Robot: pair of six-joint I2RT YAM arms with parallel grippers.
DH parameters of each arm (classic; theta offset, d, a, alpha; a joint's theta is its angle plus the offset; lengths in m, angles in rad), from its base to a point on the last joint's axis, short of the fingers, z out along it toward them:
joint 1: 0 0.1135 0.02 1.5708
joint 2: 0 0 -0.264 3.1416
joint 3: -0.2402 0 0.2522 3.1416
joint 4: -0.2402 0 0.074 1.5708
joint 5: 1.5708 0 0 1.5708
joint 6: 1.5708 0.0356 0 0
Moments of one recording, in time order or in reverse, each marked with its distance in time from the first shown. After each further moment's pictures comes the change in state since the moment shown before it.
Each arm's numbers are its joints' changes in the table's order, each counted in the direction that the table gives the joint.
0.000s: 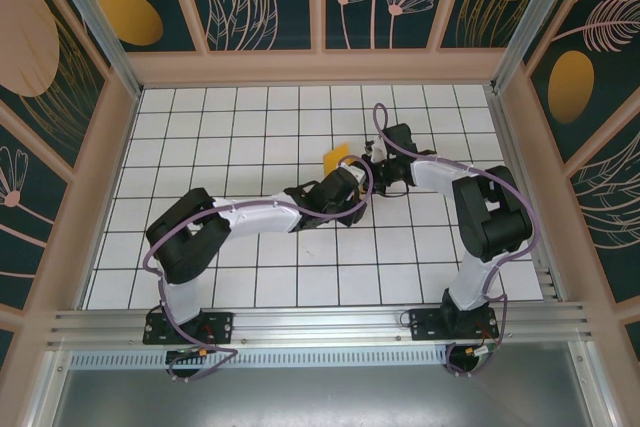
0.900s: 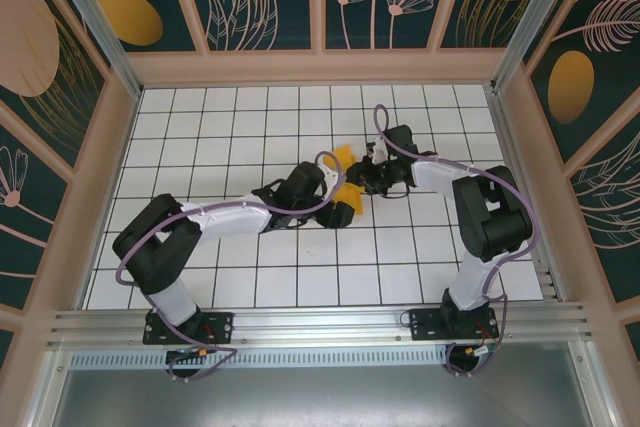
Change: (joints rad) left arm 0.120 0.165 0.210 0.113 0.339 -0.006; right arm -0.006 0.000 0.013 0.000 0.020 -0.010
